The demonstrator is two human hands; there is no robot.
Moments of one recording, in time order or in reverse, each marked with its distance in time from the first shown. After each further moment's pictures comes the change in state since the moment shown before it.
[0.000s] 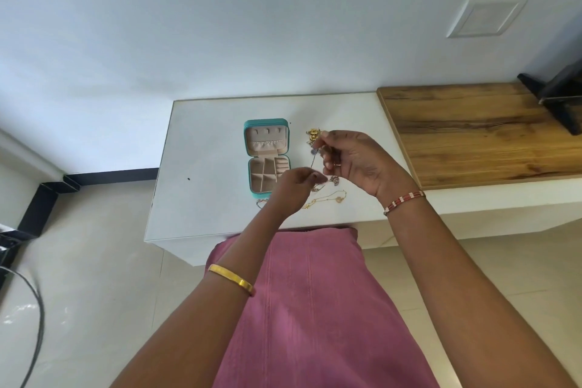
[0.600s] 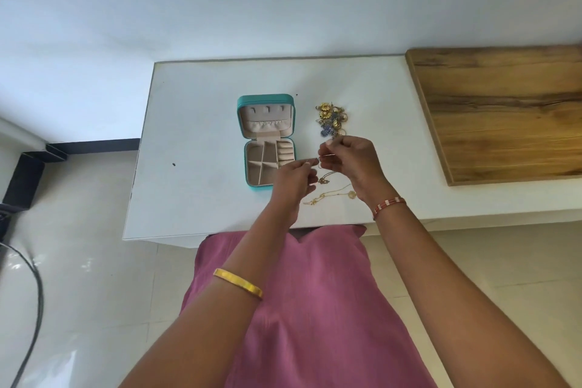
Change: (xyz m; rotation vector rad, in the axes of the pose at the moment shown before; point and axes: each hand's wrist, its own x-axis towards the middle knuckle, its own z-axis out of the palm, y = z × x) left_hand 0.052 -0.032 0.016 -0.573 0.166 -0.443; right_hand 0.079 0.075 -0.024 -0.139 0.399 0.073
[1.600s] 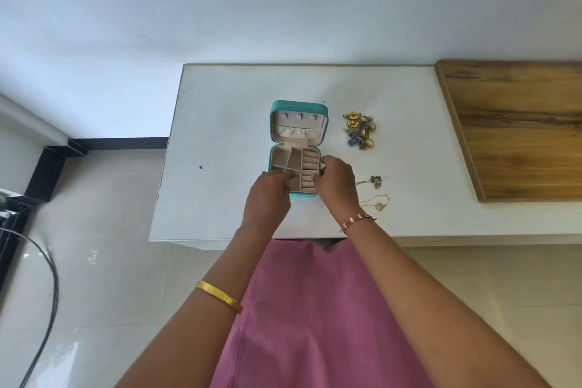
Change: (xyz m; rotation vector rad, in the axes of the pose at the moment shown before) left_hand 0.018 -0.016 -0.081 1.034 0.186 0.493; right_hand 0.009 0.035 0.072 -0.917 0.076 -0.185
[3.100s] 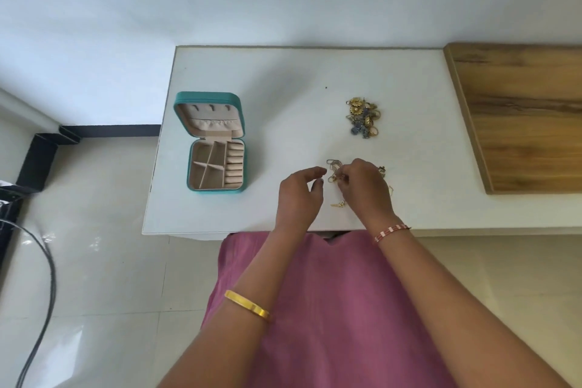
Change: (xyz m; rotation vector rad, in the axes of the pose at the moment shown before) left_hand -0.007 0.030 0.025 -0.442 -0.015 -0.166; right_hand -0.004 0.049 -0.009 -0.286 0.024 -0.185
